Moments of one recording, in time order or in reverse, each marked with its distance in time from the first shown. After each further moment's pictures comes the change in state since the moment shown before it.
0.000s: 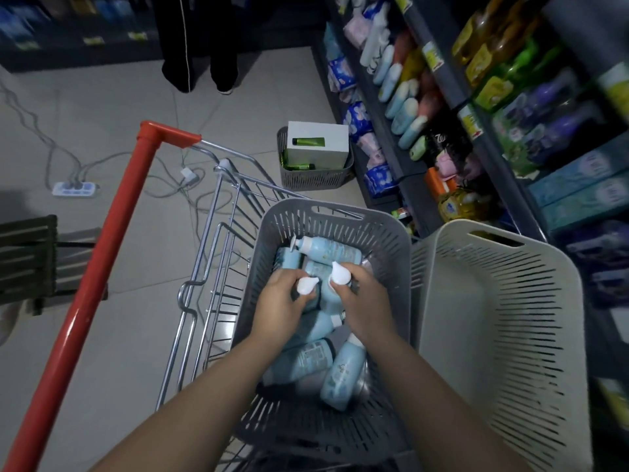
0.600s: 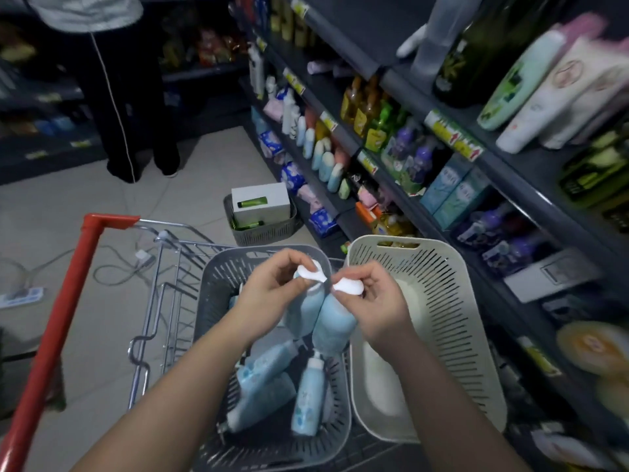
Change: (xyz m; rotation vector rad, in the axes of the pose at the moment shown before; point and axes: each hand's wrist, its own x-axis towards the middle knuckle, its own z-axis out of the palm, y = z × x) left_hand -0.007 0.173 -0.045 -0.607 -0.423 0.299; right_hand -0.084 -0.043 -0.134 0.551 0.173 -0.227
